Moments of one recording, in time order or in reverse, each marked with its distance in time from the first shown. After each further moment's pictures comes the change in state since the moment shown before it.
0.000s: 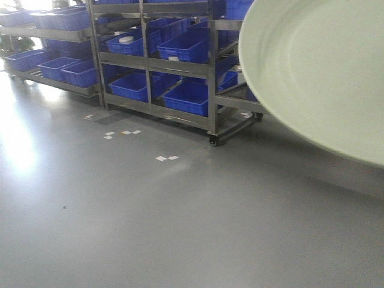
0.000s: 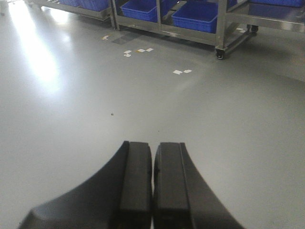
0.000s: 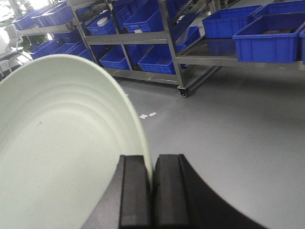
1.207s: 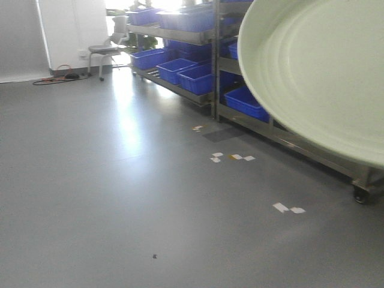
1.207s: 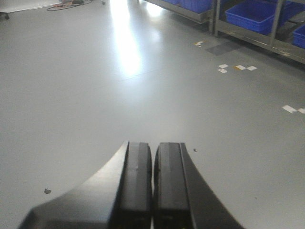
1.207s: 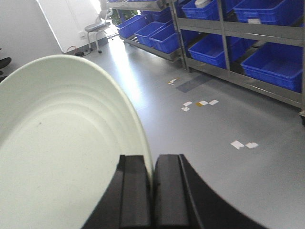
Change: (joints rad) left arm 0.000 0.000 0.000 0.000 0.000 0.000; right arm 0.000 0.000 0.000 0.000 0.000 0.000
